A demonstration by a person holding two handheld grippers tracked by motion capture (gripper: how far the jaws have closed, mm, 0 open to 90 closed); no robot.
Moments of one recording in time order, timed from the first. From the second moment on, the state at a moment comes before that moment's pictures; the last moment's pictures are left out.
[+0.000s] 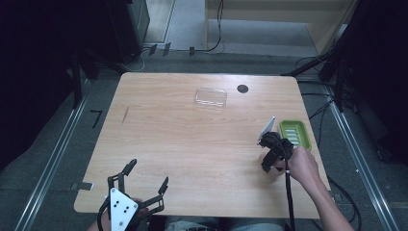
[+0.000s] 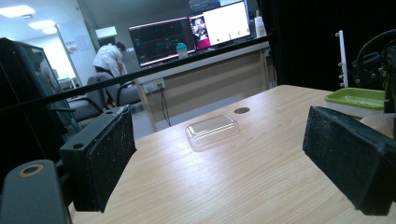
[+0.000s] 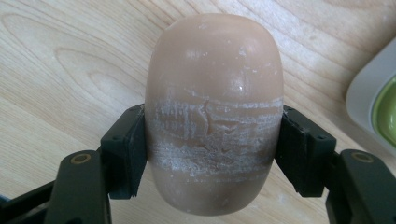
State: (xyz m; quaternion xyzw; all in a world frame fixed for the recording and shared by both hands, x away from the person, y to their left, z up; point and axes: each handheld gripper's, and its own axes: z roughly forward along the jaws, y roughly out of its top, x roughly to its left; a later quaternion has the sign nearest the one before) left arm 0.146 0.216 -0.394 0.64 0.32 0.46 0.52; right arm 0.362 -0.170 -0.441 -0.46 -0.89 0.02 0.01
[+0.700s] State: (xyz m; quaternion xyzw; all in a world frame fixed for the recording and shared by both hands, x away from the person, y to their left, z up) left arm 0.146 0.215 -0.394 0.64 0.32 0.46 0.52; right arm 0.357 -0.201 -0.434 -0.48 -0.87 0.02 0.01
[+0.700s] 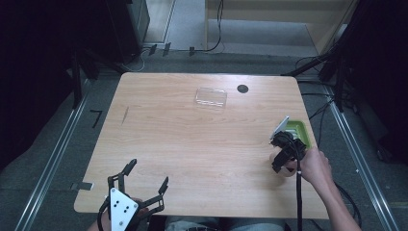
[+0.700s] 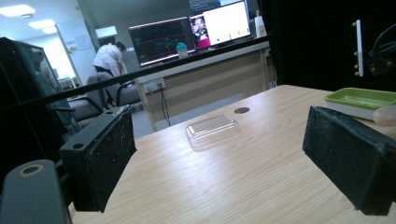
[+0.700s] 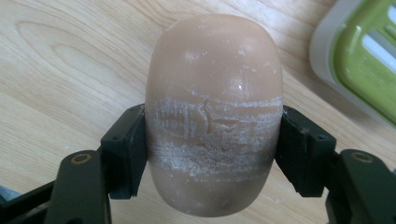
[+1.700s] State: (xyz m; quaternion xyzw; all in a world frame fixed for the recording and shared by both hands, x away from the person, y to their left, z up) left arm 0.147 0.216 -0.394 0.64 0.32 0.46 0.52; right arm 0.358 -0.231 -0.415 -0.51 -0.86 0.01 -0.01
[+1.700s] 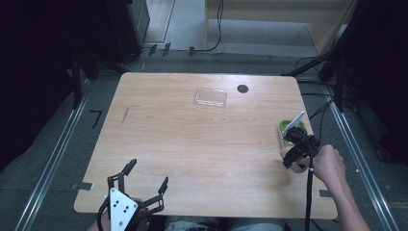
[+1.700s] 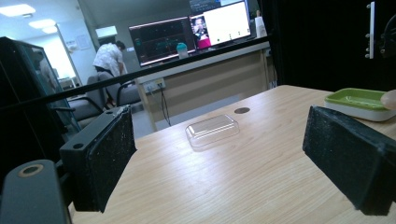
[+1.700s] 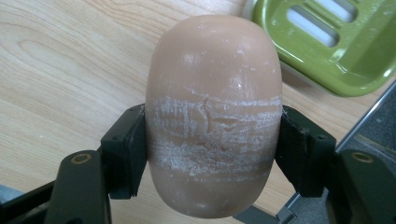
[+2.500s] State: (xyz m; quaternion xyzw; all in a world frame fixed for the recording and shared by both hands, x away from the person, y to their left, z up) left arm 0.147 0.215 -0.394 0.64 0.32 0.46 0.52; right arm 0.374 -0.247 -0.408 -0.54 -0.84 0.00 -0.02
